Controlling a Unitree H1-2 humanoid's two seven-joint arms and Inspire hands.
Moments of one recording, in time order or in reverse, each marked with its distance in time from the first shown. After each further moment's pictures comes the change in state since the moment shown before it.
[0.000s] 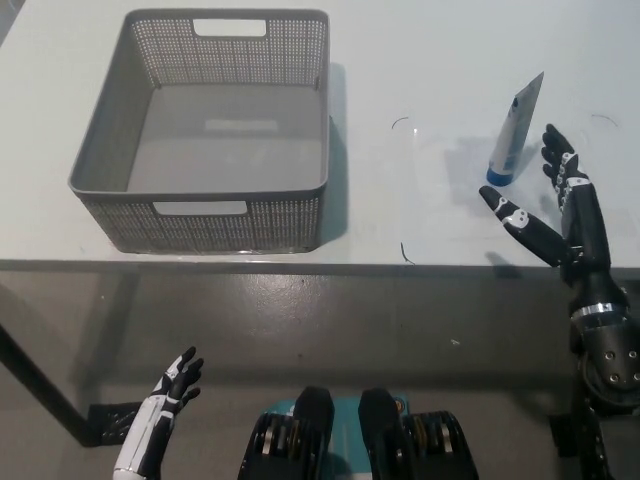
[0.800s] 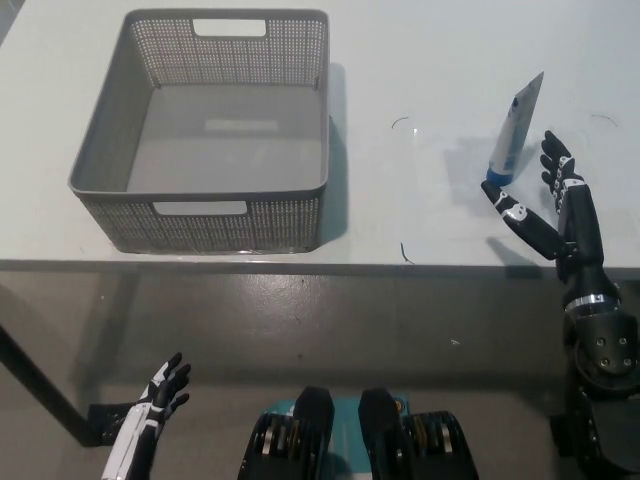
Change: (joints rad) left_arm 0.025 0.000 0.029 0.000 -0.022 -0.028 -0.013; right_arm -0.052 -0.004 -0.013 0.117 0.014 0.000 -0.038
